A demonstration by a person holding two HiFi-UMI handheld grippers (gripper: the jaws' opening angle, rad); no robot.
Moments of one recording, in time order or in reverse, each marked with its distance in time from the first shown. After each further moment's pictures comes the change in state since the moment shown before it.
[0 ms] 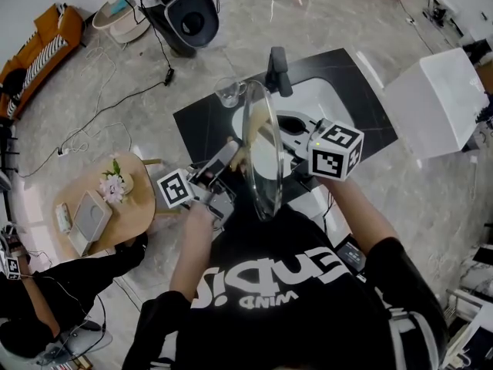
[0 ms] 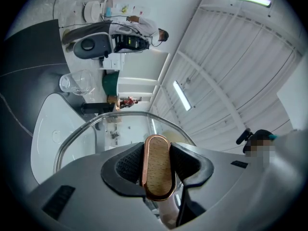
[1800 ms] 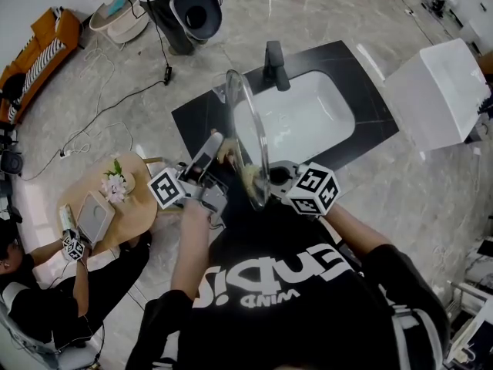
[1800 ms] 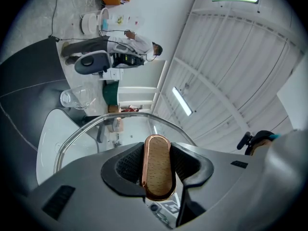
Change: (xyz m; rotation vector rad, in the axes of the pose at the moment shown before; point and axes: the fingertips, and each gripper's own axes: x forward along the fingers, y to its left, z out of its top) left arm -0.009 -0.006 0.023 0.058 -0.093 0.036; right arm -0.016 0.053 -0.162 -0.025 0.337 0.098
